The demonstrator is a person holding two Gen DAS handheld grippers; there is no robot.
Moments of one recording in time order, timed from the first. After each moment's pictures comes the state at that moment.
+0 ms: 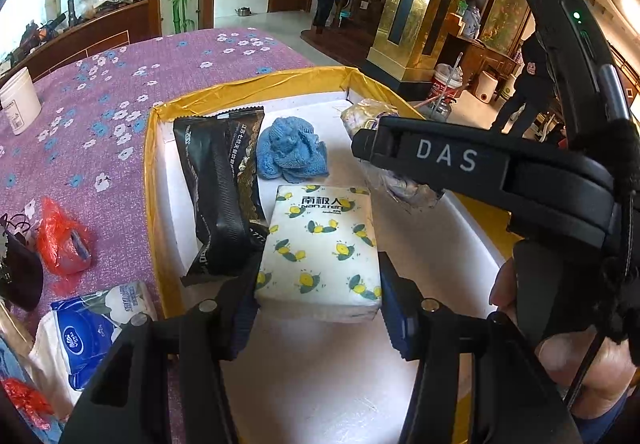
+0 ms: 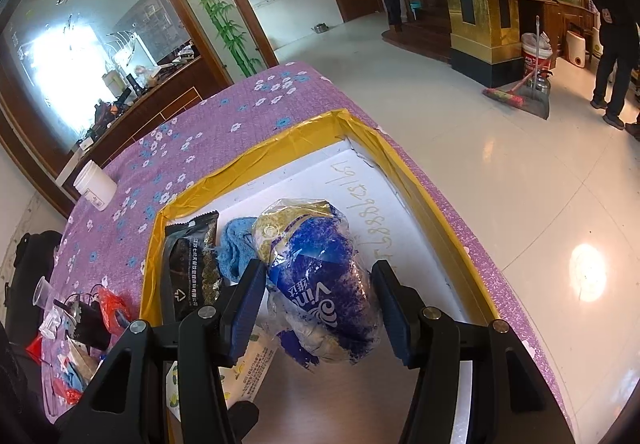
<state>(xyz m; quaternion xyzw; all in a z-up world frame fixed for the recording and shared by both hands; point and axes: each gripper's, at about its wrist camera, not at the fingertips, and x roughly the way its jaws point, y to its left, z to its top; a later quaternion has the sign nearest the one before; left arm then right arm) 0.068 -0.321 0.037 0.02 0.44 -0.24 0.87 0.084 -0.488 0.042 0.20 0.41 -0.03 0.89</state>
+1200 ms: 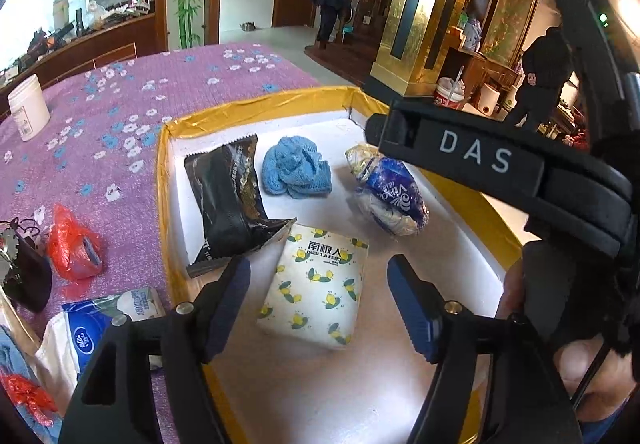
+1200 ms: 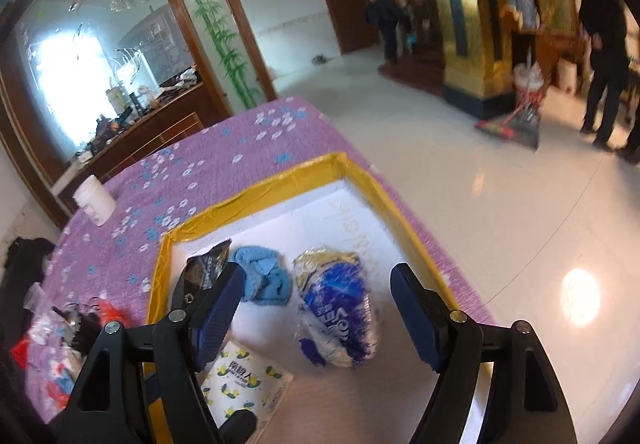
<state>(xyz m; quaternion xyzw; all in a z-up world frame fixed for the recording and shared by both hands) 0.062 -0.317 0.044 0.02 0.41 -0.23 0.88 0.065 -0.476 0.071 0.15 0.34 -0.08 0.93</state>
